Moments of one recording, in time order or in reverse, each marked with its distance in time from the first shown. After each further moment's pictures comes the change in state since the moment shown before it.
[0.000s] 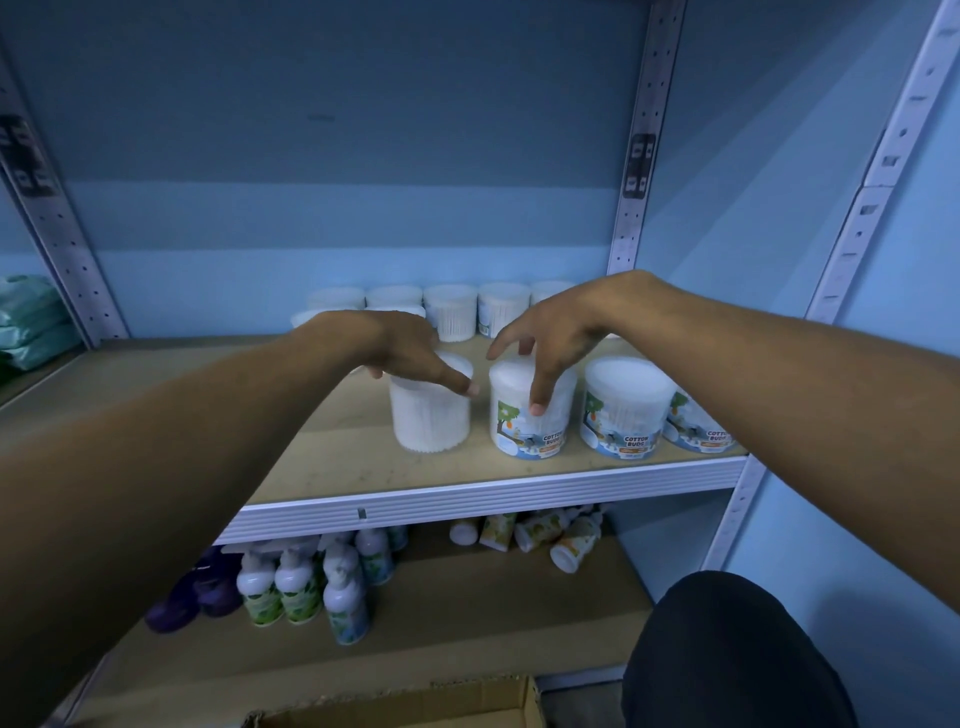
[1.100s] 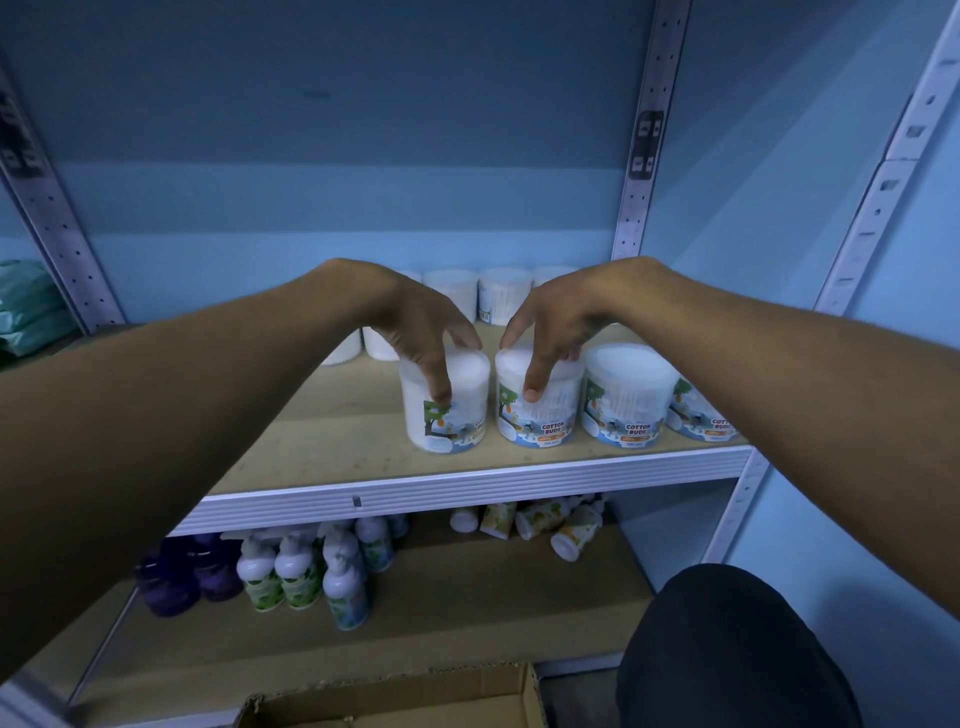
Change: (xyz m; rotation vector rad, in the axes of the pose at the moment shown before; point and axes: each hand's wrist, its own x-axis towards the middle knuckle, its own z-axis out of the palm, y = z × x) left_hand -0.002 0.018 -0.019 0.093 -0.144 0.173; right_hand 0.001 0.005 0.006 0.154 0.055 -0.014
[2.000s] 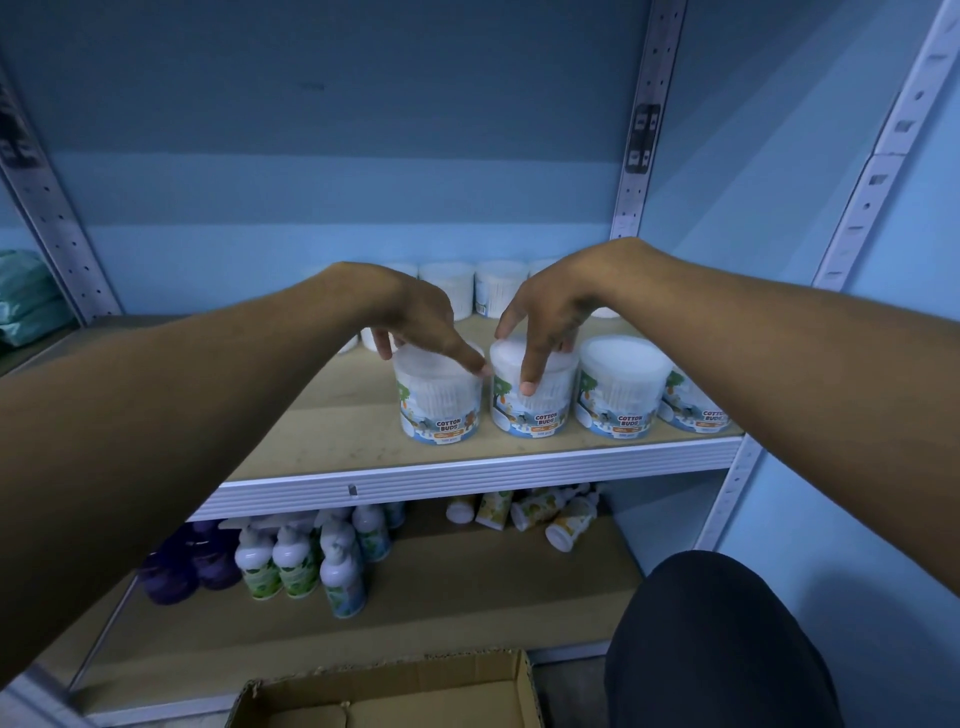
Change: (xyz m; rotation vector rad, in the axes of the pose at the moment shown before) left_hand 0.012 0.005 0.009 -0.204 0.043 -0.126; right_hand -0.002 -0.006 -0.004 -0.009 -0.065 0.031
